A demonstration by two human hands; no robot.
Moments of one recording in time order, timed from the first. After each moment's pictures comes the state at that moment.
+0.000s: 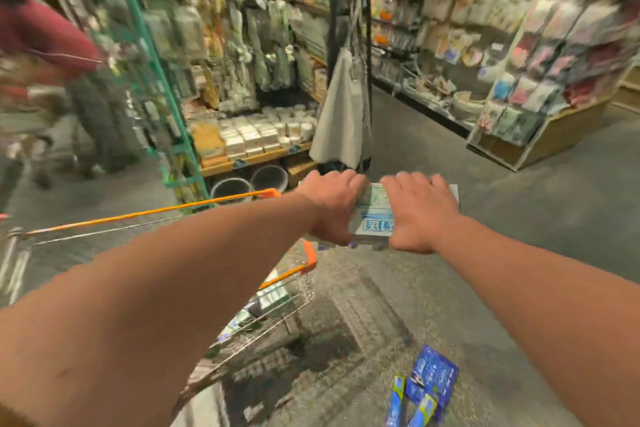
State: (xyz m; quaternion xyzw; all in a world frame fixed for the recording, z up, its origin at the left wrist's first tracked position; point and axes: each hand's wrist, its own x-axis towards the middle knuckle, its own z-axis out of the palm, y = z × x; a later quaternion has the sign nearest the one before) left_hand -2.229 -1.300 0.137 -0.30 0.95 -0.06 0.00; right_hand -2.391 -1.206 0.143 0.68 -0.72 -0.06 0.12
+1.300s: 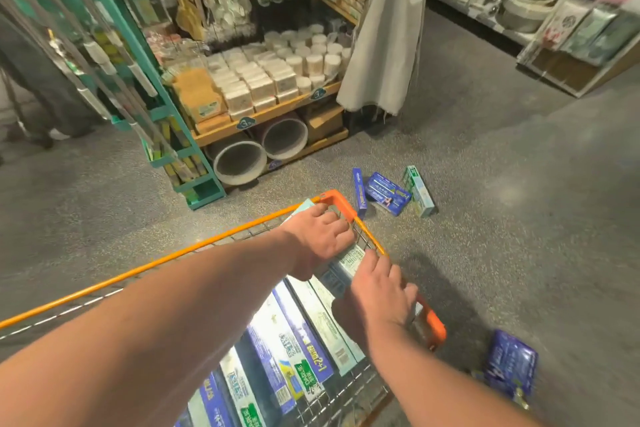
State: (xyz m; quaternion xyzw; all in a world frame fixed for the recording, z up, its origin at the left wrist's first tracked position) left_hand -2.089 -1.659 -0.115 -0.07 0.97 -0.13 0.19; right_hand -2.176 -1.516 -0.174 0.45 -0.89 0.08 0.07
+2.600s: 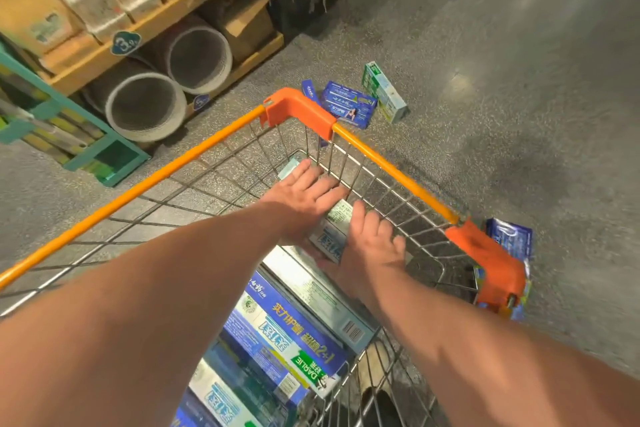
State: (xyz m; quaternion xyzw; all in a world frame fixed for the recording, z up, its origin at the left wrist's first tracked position) left_hand -2.141 -1.686 -0.350 -0.05 0.96 -0.04 0.28; right_hand -2.196 -1.526 -0.353 0.37 -0.90 -0.03 -0.23
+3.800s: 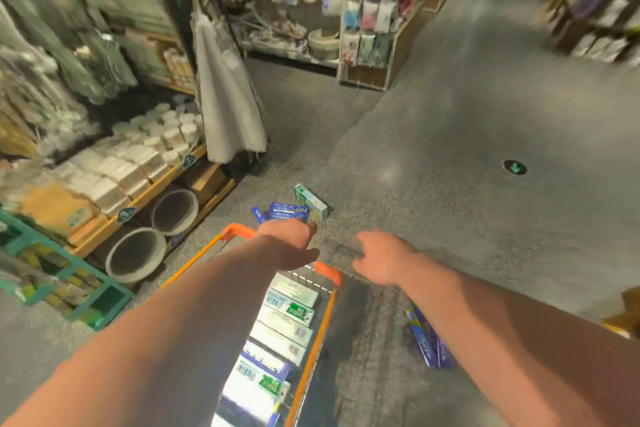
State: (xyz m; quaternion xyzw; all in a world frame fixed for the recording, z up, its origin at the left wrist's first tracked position) left_hand -2.177 -1.537 -0.001 -0.12 0.97 0.01 0.21; right_hand -2.272 -1.357 -0.007 0.35 -0.90 0.02 -0.25
